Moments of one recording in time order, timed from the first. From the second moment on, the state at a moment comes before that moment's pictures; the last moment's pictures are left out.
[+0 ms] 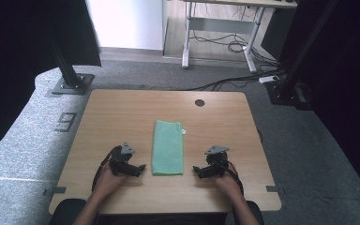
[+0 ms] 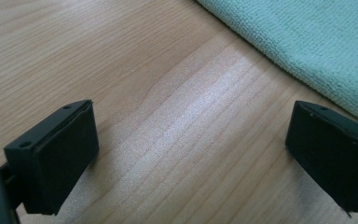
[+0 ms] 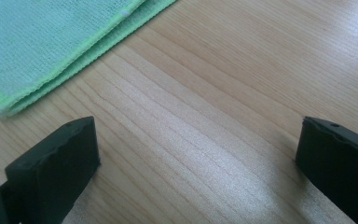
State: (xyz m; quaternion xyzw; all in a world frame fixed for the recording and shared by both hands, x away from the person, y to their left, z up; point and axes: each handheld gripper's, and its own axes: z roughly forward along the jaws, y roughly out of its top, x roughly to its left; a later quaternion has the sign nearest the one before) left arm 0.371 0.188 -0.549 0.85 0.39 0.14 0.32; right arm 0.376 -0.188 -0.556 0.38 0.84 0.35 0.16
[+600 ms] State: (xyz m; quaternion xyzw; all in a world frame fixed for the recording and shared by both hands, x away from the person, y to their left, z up) left arm 0.395 0.178 -0.536 0.84 0.40 0.15 0.33; right arm 0.384 -0.162 -0.545 0.38 0.84 0.36 0.14
